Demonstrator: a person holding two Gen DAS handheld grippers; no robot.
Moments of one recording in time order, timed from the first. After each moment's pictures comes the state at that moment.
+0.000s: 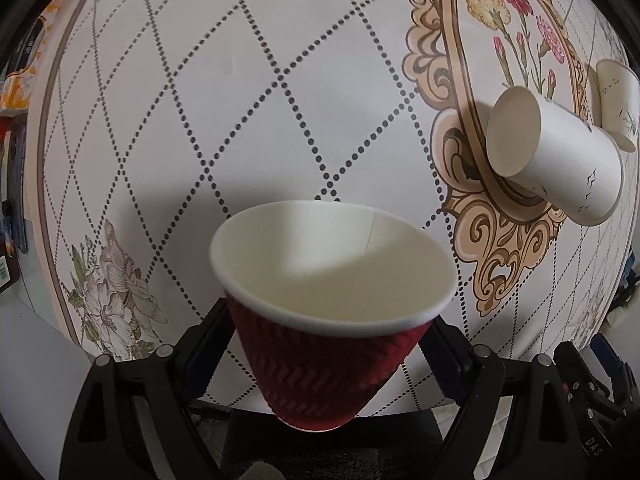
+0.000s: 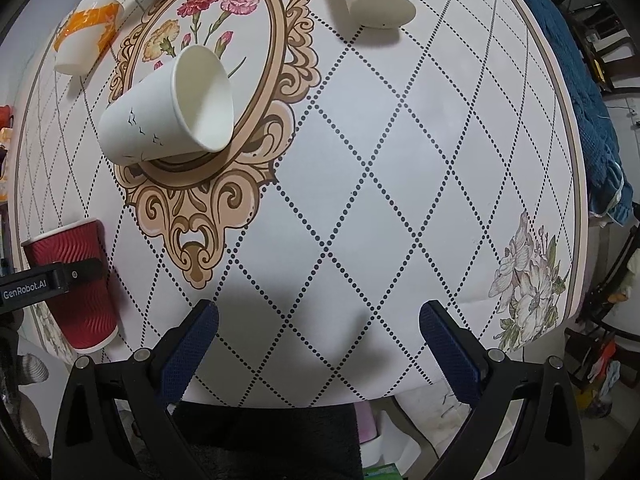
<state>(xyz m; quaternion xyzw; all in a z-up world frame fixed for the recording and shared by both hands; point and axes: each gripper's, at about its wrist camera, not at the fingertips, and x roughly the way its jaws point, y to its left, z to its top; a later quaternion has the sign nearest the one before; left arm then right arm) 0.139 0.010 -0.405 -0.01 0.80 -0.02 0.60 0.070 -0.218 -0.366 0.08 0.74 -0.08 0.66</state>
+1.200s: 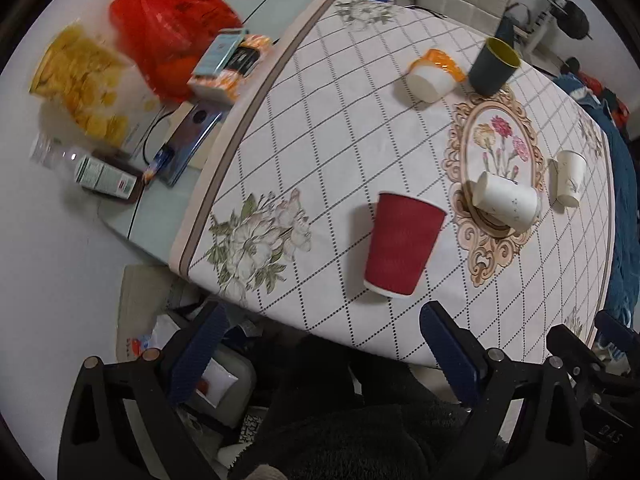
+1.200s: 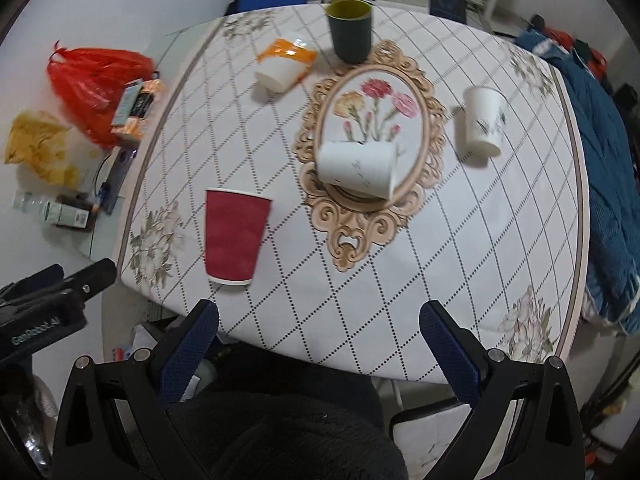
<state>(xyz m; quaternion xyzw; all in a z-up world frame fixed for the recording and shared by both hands) 0.035 0.092 -0.208 -0.05 0.67 0.11 0.73 0.051 -0.122 -0.211 0.02 0.67 0.09 0.74</state>
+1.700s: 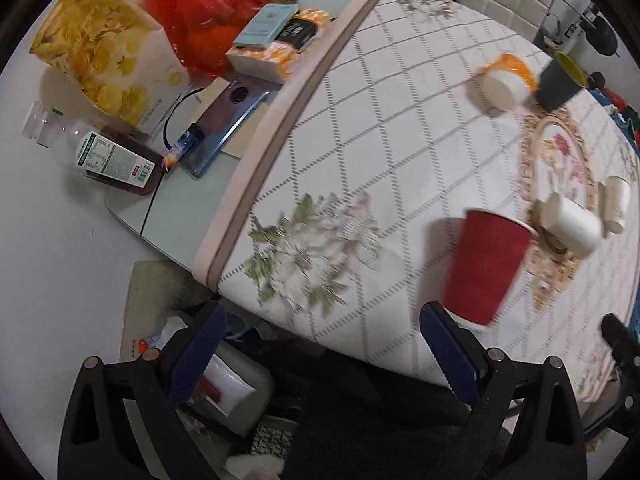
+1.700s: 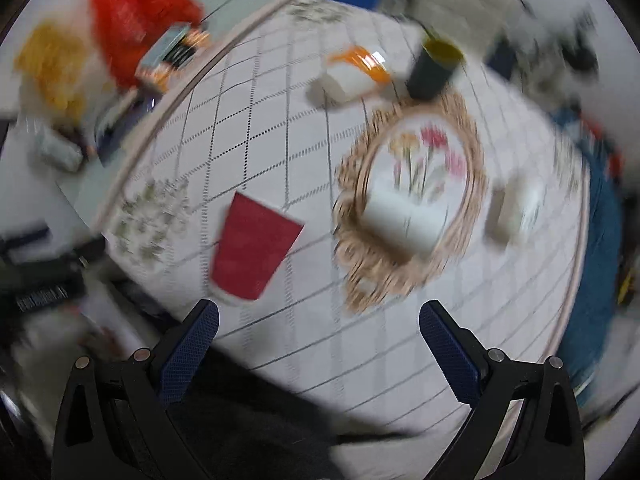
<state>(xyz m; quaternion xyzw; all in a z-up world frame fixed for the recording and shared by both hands) 0.042 0.172 -0.265 -0.06 0.67 0.15 0.72 0.083 -0.033 -0.227 -0.18 0.64 0.15 0.73</state>
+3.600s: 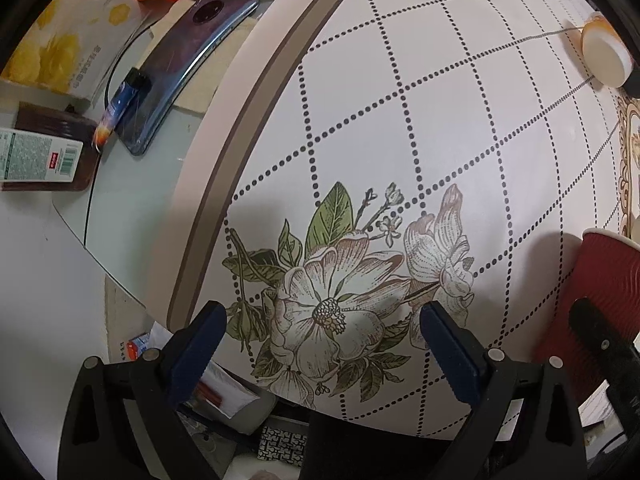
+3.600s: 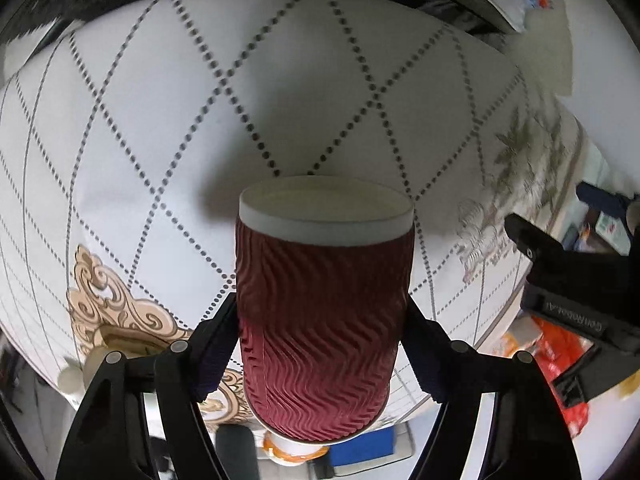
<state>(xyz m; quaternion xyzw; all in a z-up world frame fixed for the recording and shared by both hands) 0.072 0.235 -0.401 -0.07 0.73 0.15 0.66 0.011 0.040 -0.429 -0.87 -0.03 0.49 0.09</state>
